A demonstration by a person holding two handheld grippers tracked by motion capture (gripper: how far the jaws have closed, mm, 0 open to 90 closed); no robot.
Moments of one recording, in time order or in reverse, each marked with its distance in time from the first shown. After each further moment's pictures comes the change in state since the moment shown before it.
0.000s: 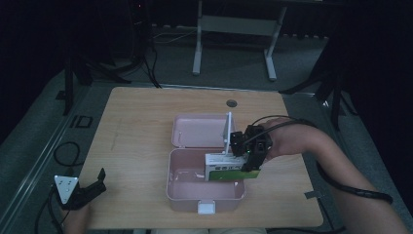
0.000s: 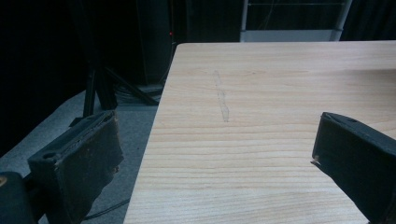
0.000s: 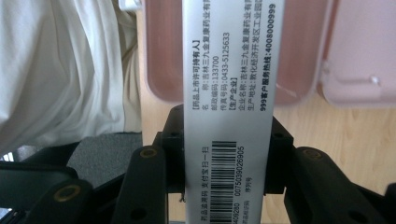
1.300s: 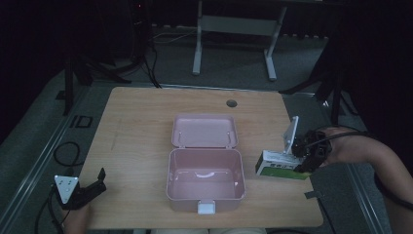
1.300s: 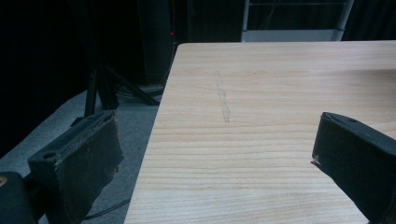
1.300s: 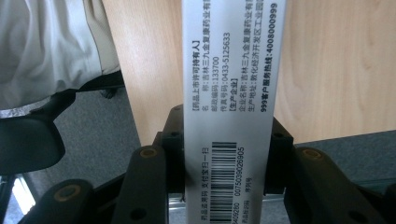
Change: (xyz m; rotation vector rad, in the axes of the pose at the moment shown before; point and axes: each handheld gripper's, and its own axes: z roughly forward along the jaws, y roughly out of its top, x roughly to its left) left arm 0.000 0.000 0.001 0.001 0.007 0.000; right arm -0.002 -0.148 0.020 0.035 -0.040 0.181
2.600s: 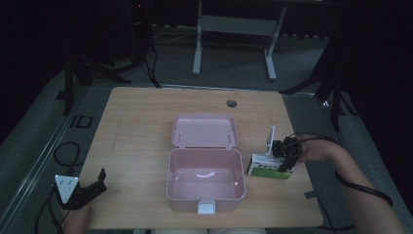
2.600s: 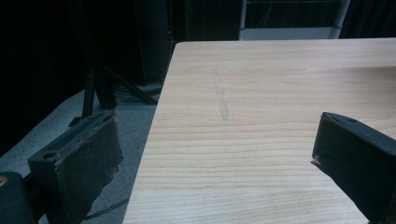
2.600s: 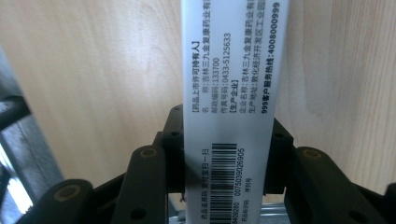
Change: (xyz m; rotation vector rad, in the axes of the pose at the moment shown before) left arm 0.000 0.000 0.000 0.006 -0.008 0.005; right arm -0.065 0.006 0.128 0.036 0.081 0.003
